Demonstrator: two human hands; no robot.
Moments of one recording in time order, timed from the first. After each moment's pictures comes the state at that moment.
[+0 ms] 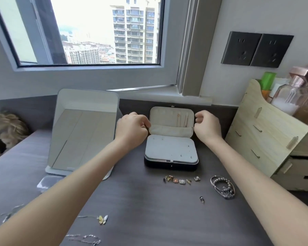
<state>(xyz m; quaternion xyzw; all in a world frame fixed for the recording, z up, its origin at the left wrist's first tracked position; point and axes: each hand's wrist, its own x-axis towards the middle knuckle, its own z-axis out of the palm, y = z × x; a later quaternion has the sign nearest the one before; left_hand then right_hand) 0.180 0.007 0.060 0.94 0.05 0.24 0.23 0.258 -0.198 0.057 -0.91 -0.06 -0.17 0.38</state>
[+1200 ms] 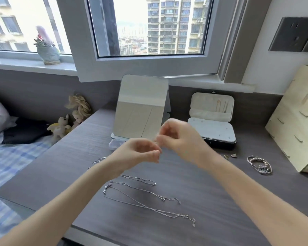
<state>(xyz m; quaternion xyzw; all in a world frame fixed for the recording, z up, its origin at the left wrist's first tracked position) -0.020 0.065 0.030 0.80 0.01 0.01 0.60 0.047 -0.092 0.069 -0.77 -0.39 0.06 0.49</state>
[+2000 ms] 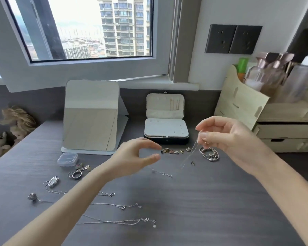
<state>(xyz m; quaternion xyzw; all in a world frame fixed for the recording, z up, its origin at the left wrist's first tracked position) 0.033 -0.011 0.038 0.91 -0.11 0.02 0.40 0.049 -0.256 0.102 -0.73 -0.21 0.07 0.64</state>
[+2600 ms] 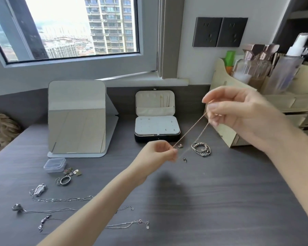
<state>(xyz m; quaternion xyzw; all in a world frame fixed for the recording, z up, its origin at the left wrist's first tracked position) 0.049 -0.082 0.028 0.80 -0.05 -0.06 0.60 0.053 -0.274 0.141 -0.68 -0.25 0.04 0.69</state>
